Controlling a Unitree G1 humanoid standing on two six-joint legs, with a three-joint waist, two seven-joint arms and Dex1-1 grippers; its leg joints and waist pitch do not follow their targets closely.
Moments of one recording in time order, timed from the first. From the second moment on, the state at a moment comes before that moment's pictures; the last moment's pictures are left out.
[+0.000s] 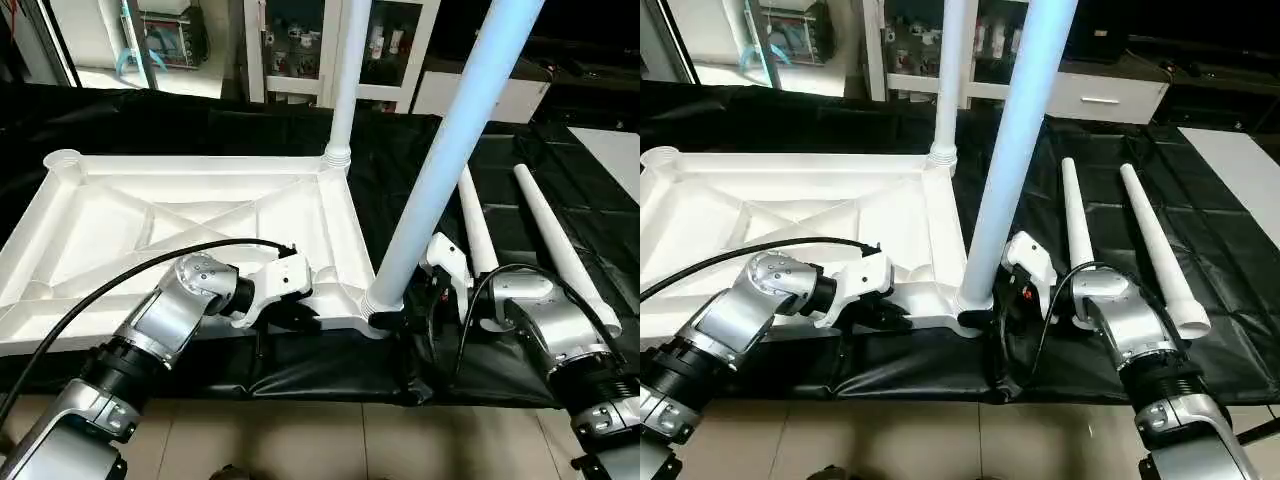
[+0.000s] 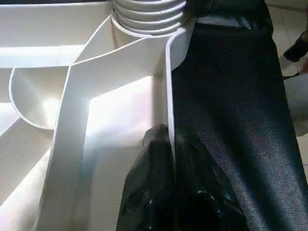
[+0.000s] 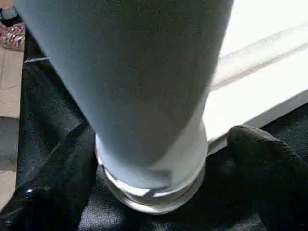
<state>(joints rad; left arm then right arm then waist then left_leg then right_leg) -0.56 0.45 -0.41 0.33 0.03 0.26 -1.21 -0.52 -0.46 0.23 0.56 0.18 0.13 1.19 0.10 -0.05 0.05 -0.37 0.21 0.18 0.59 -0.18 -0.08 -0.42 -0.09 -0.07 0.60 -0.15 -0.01</state>
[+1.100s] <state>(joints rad) -0.62 0.32 -0.36 0.45 0.08 0.39 -0.97 -0.52 -0.22 0.06 0.71 0.21 0.11 0.80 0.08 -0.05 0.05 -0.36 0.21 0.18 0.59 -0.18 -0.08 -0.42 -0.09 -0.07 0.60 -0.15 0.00</state>
